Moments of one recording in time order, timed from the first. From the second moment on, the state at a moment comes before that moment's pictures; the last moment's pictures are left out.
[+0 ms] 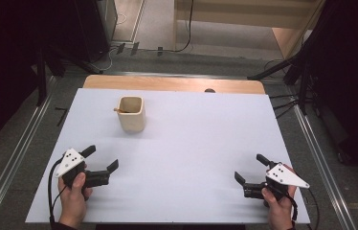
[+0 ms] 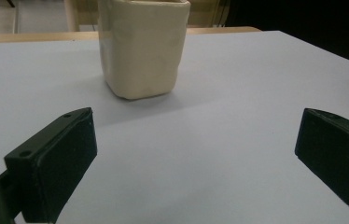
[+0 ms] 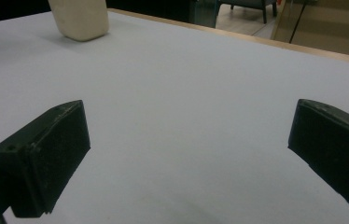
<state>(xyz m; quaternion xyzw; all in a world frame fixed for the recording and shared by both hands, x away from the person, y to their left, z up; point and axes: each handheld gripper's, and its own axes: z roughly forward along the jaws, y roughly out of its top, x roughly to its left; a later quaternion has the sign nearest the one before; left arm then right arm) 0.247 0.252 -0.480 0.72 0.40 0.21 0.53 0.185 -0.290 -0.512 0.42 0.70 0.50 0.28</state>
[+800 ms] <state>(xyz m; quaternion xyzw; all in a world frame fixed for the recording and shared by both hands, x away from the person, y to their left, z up) 0.228 0.280 -0.485 0.73 0.41 0.22 0.51 0.186 -0.295 -0.514 0.44 0.69 0.50 0.28</state>
